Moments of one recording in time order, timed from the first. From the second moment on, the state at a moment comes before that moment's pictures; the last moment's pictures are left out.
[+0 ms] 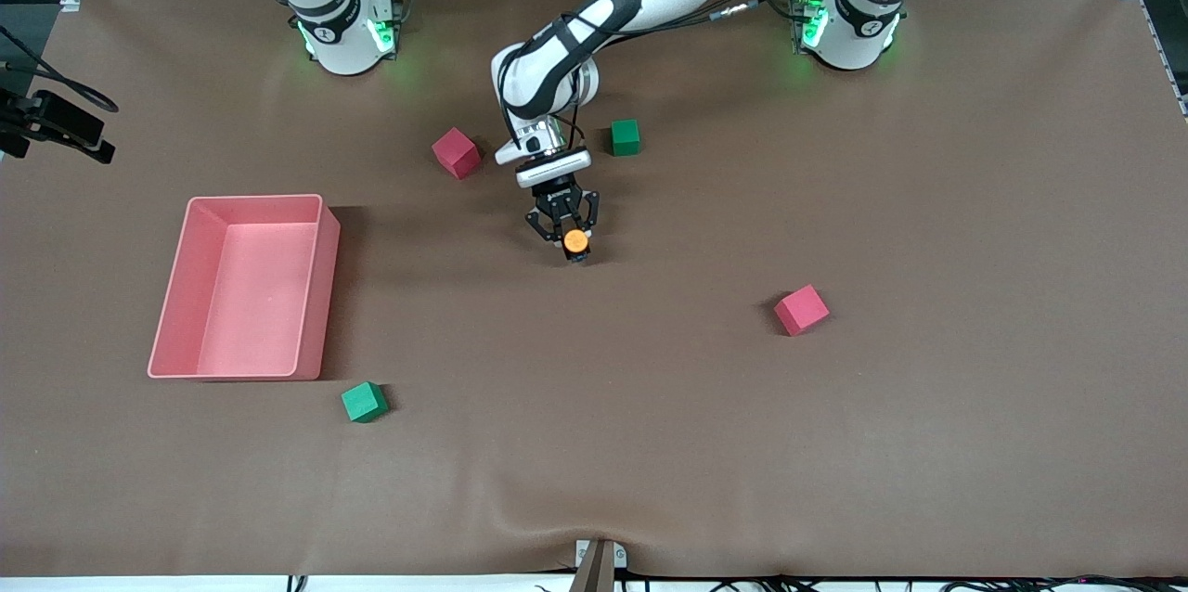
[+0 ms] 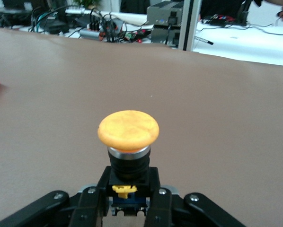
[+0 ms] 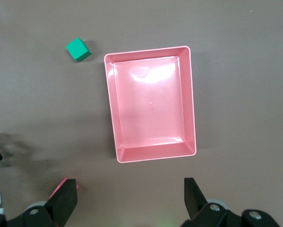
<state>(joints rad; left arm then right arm) -0.99 0.99 -0.23 -1.42 1.46 1.86 -2.37 -0.07 -0.01 0.01 -1.49 -0.01 1.45 0.02</state>
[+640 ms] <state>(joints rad) -1.02 1.06 -0.18 -1.42 1.57 1.82 -2.40 -0.07 -0.01 0.01 -1.49 -0.01 1.45 0.02</state>
